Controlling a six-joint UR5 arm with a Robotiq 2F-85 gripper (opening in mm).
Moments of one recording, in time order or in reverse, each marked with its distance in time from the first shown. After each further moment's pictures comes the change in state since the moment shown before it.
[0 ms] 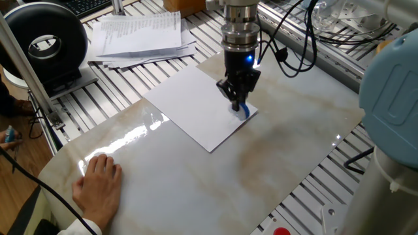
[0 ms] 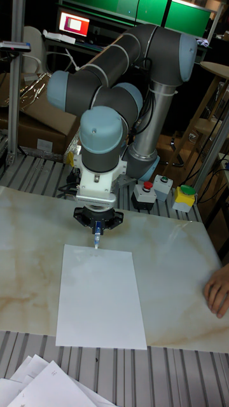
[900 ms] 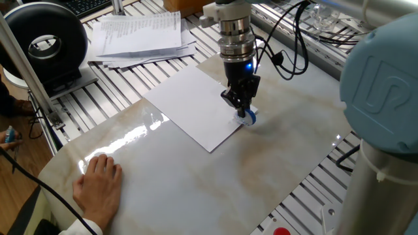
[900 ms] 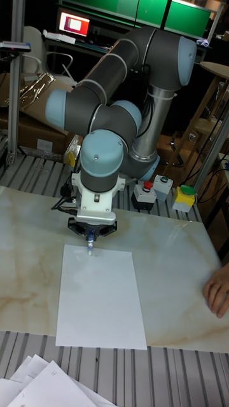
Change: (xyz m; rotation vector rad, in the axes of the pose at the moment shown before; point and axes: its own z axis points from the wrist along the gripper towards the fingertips) arm -0.012 -0.016 0.020 0.057 0.055 -0.078
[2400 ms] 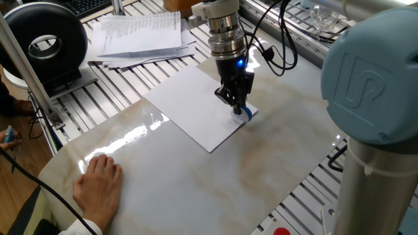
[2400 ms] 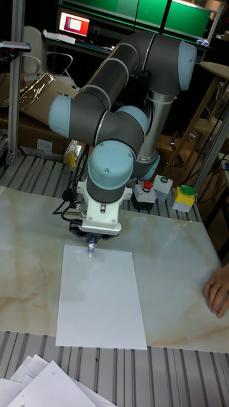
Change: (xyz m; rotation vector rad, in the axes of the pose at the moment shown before) arm -0.011 0.003 -0.005 0.040 0.053 0.009
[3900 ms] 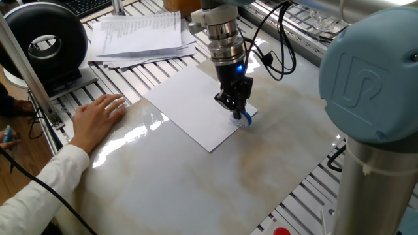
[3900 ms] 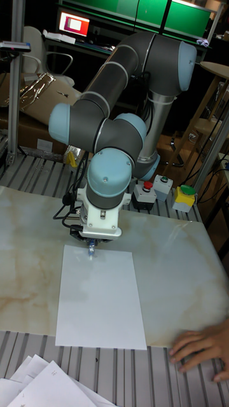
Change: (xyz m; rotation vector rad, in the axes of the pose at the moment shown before) arm -0.001 0.002 0.014 -0.006 0.010 -0.025
